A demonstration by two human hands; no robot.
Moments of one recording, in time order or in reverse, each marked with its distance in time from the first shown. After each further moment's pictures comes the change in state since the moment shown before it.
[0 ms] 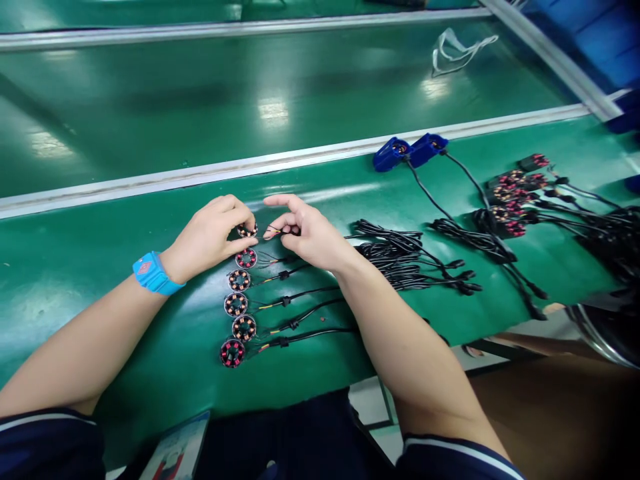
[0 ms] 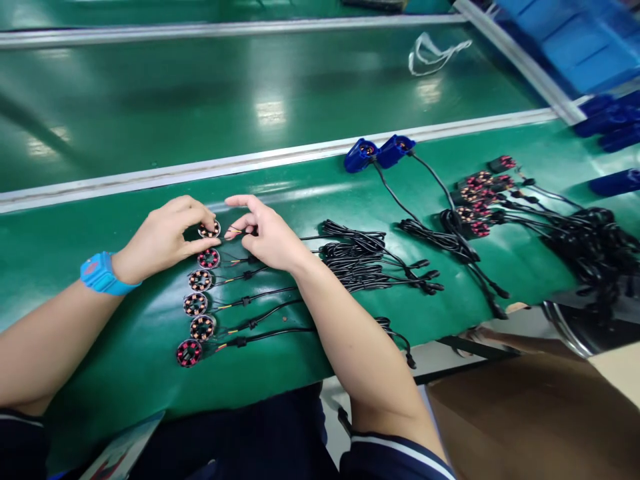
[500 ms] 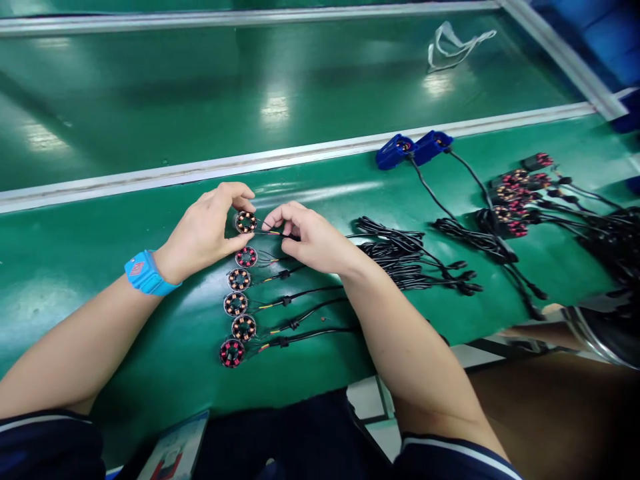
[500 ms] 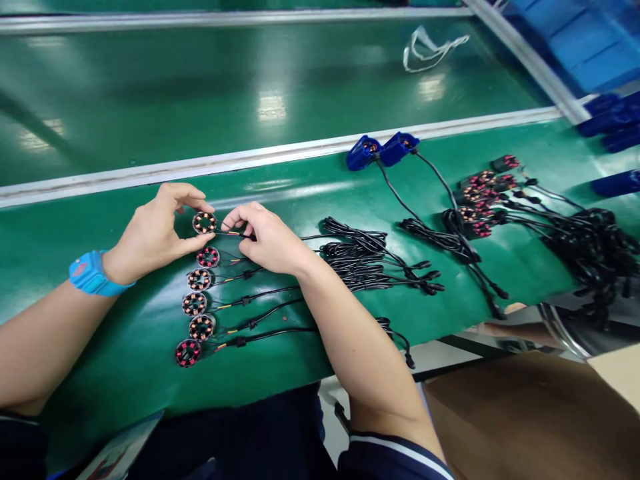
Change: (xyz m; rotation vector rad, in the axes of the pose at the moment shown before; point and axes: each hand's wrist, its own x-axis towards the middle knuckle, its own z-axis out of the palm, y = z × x) left_hand -0.002 0.005 0.000 -0.038 0.136 -0.103; right_hand -0.003 -0.006 -0.006 -0.333 -0.029 -0.090
